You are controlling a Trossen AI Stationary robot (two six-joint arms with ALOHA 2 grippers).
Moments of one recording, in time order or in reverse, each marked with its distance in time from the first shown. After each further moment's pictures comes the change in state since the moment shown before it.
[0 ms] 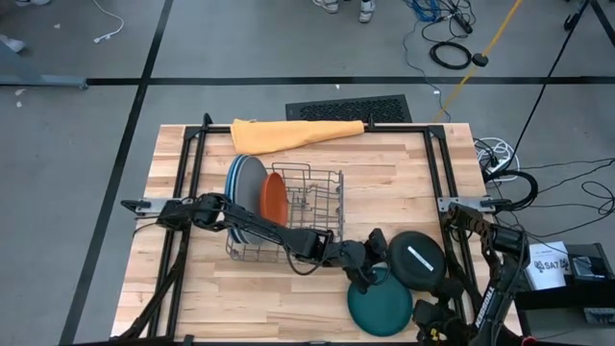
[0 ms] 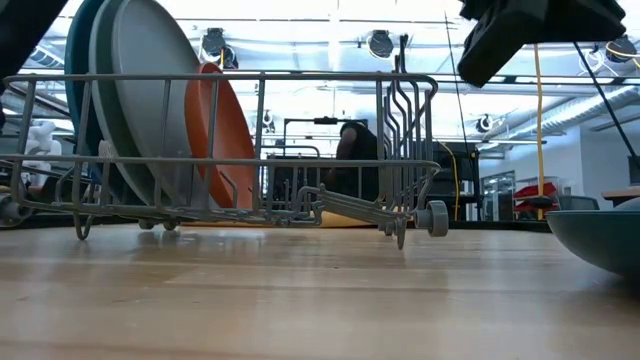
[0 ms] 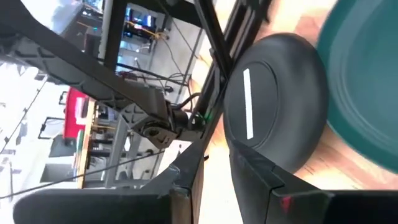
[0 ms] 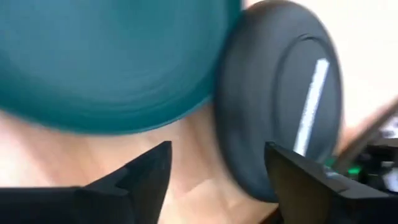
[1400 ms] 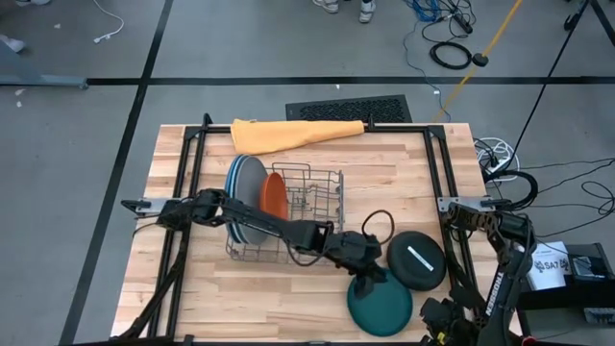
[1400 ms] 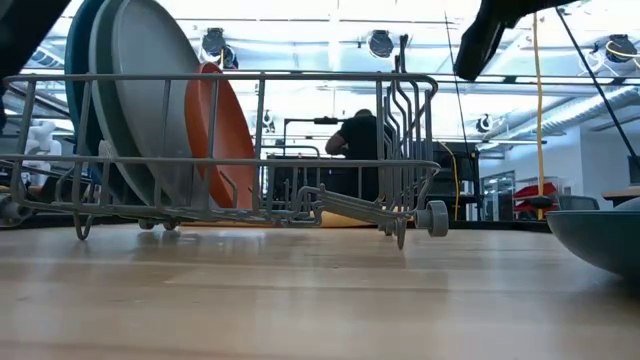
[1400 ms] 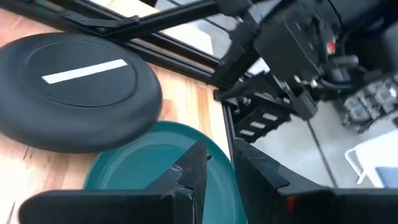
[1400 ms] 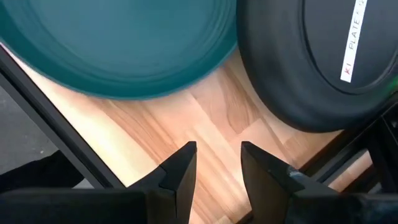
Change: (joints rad) left arm 0.033 -0.027 0.000 -0.068 0.471 -1.674; right arm 0.011 -0.115 0.001 0.127 -0.150 0.243
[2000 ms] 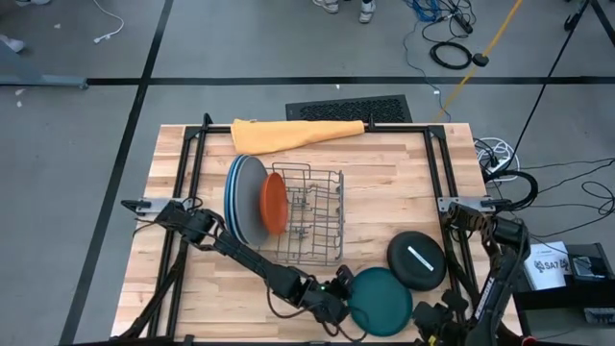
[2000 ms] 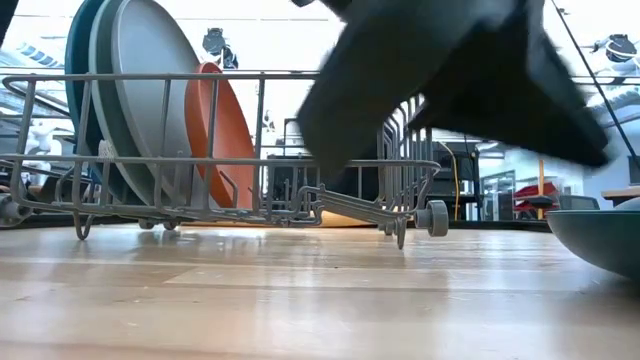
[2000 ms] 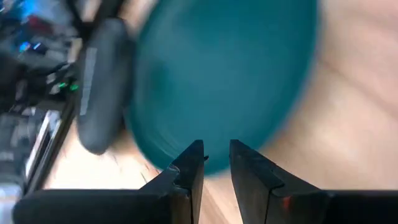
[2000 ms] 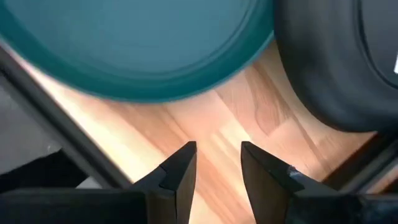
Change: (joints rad) left arm -0.242 0.024 -0.207 -0.072 -0.581 1.176; right arm -0.042 0.054 0.000 0.085 -0.035 -0.022
